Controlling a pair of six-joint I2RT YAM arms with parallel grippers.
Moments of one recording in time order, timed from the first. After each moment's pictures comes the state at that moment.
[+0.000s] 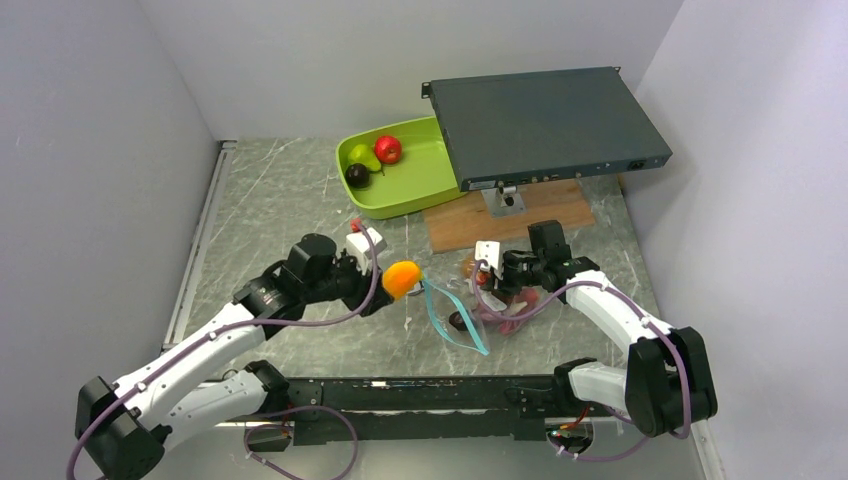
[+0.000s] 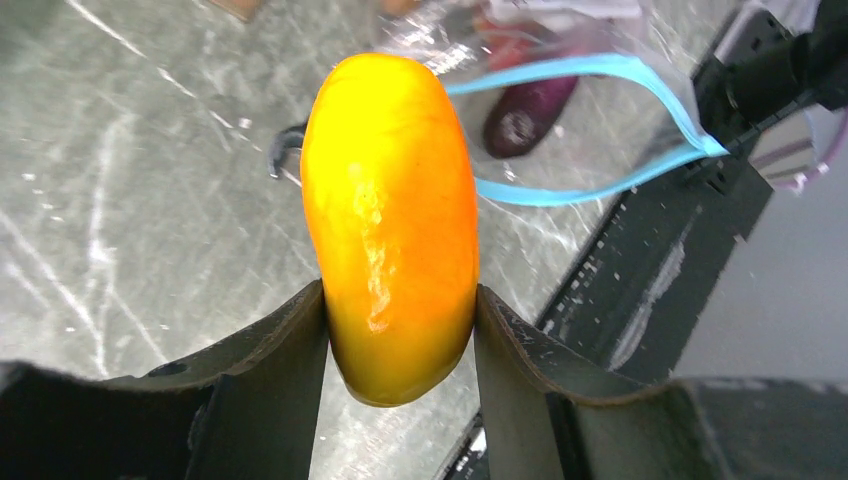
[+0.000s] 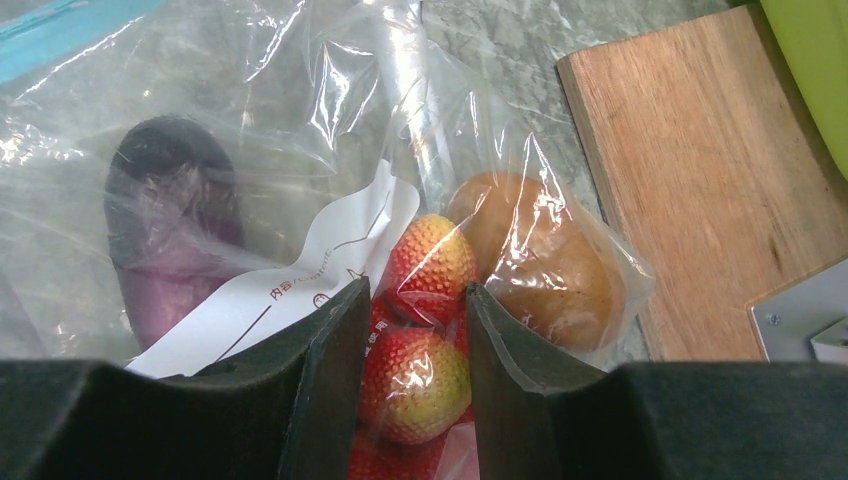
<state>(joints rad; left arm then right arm) -0.72 0.90 0.72 -0.37 0.33 -0.12 0.27 1.19 0.62 -0.35 -0.73 -1.01</state>
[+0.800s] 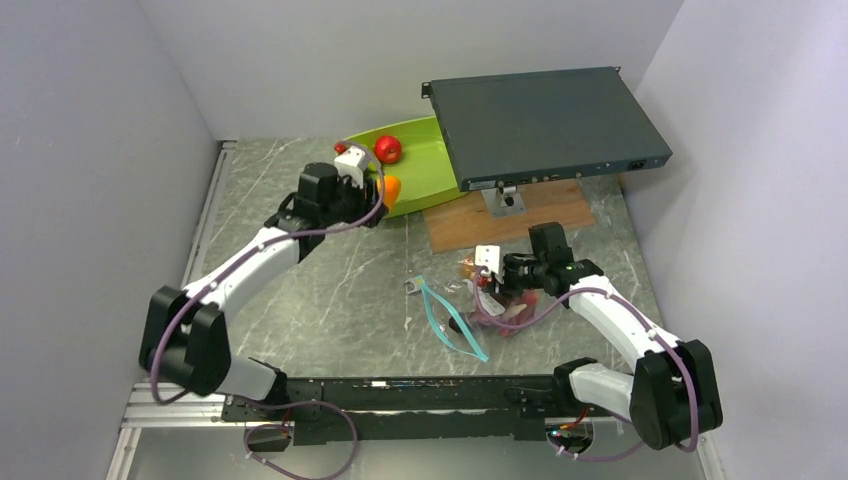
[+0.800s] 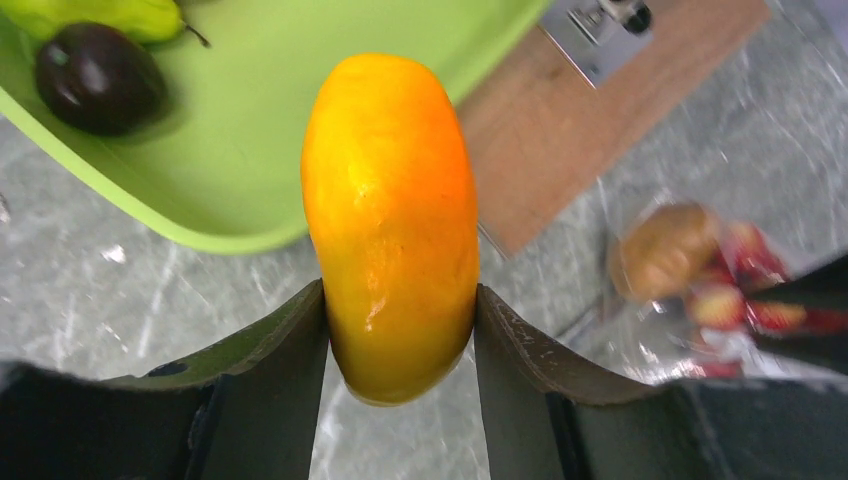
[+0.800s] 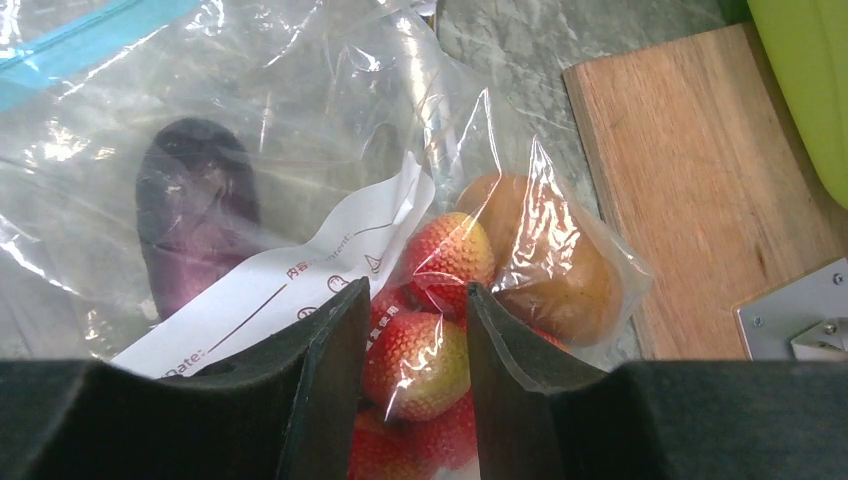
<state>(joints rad) -0.42 1.37 0.99 -0.06 0.22 -0.18 0.29 1.14 0.62 -0.39 -0.71 -1.03</state>
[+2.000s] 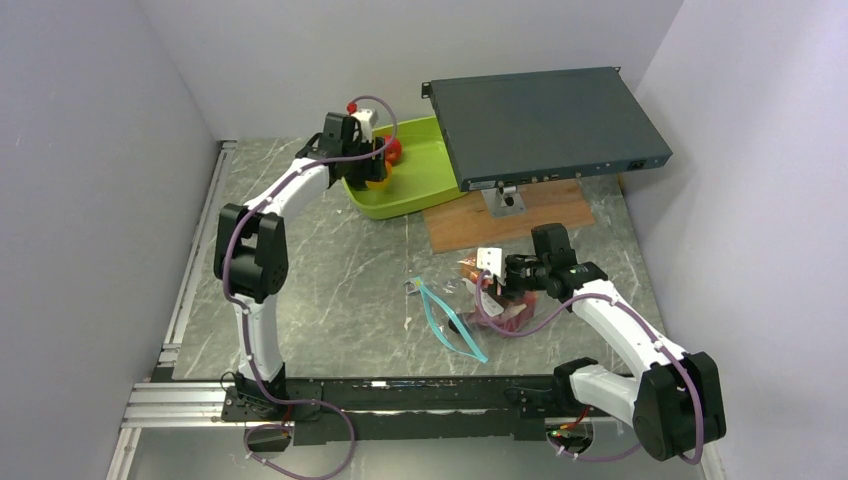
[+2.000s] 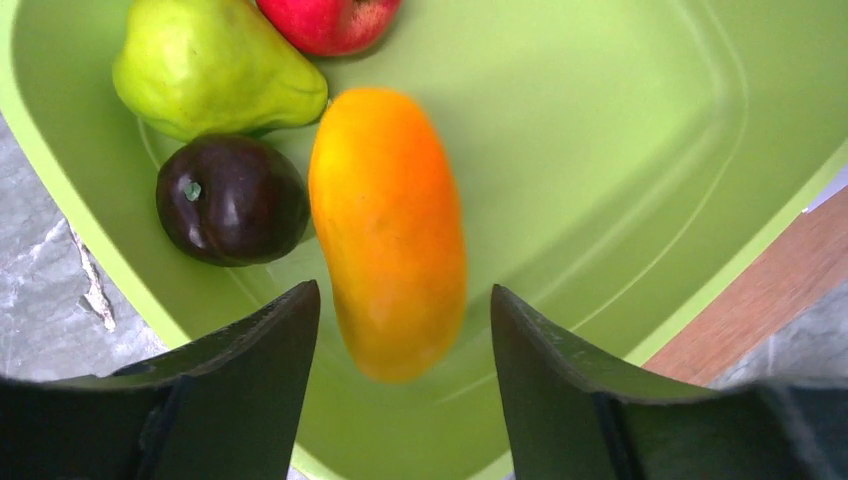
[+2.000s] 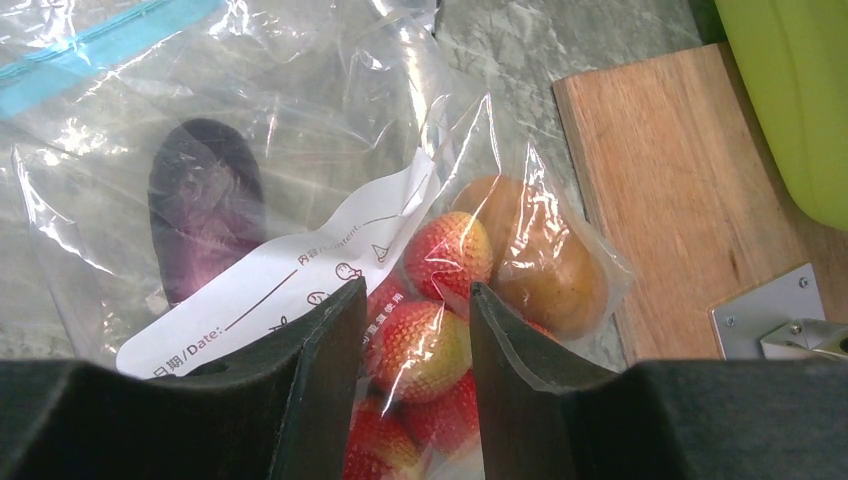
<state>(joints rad) -0.30 2.03 1.69 -0.34 0.16 -0.14 0.29 1.08 0.62 -0.43 -0.72 -1.05</state>
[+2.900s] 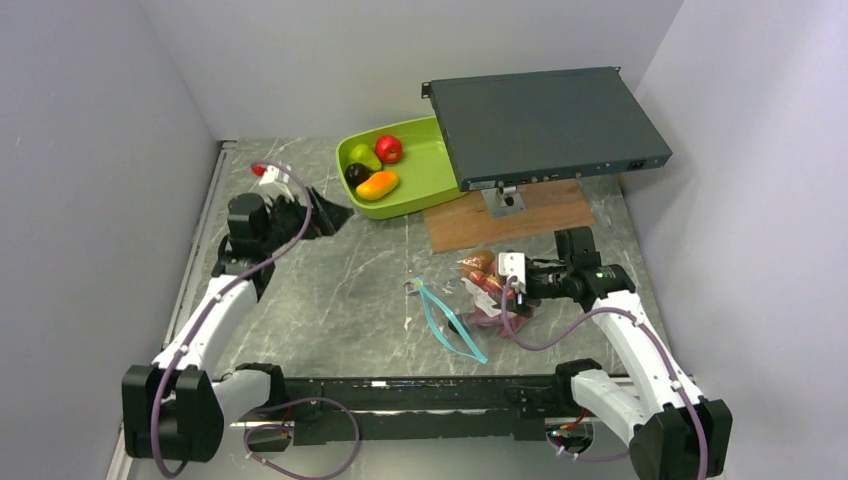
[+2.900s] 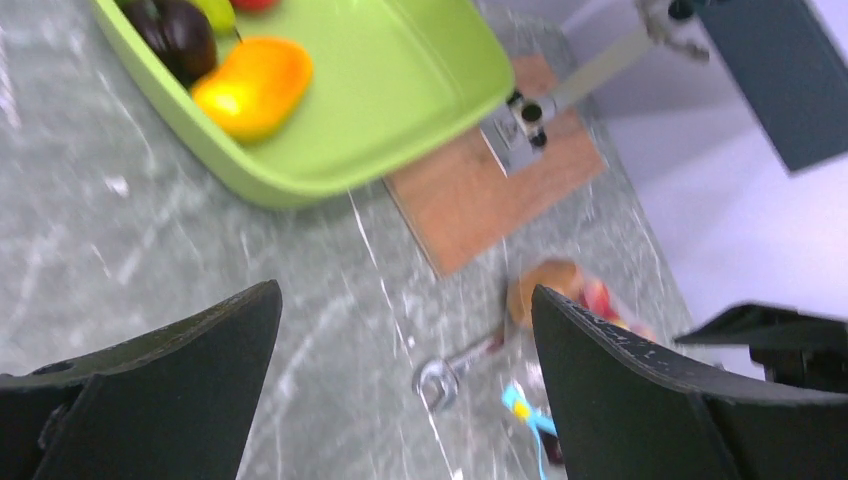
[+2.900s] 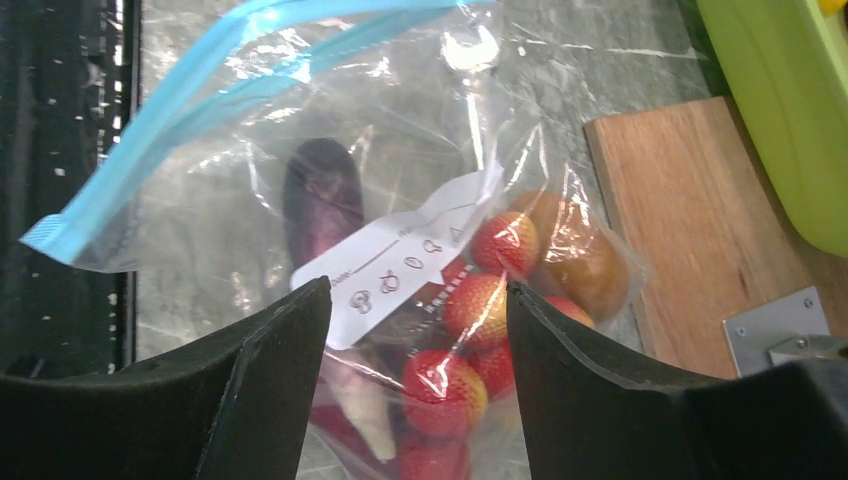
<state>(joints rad) -0.07 1.12 0.75 0.17 0.51 -0.50 0.18 0.94 0.72 -0.76 -0.88 -1.17</state>
